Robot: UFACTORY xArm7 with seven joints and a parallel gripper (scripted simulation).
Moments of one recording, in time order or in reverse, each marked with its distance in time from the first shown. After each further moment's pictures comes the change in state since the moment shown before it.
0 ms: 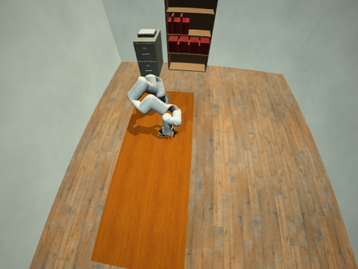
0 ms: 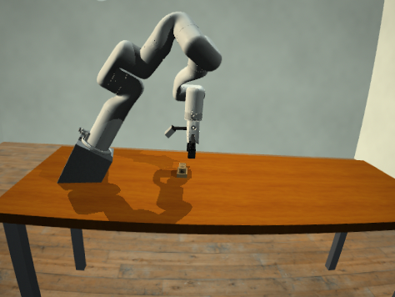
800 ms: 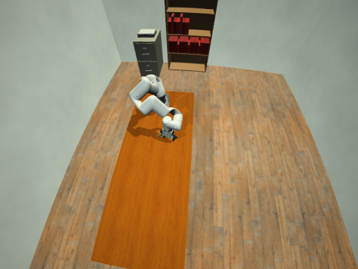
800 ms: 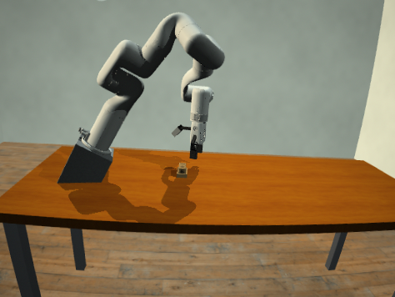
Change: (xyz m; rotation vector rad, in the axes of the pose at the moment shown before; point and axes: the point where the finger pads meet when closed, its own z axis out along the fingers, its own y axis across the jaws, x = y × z) arm -0.024 0.005 0.004 0.002 0.003 0.339
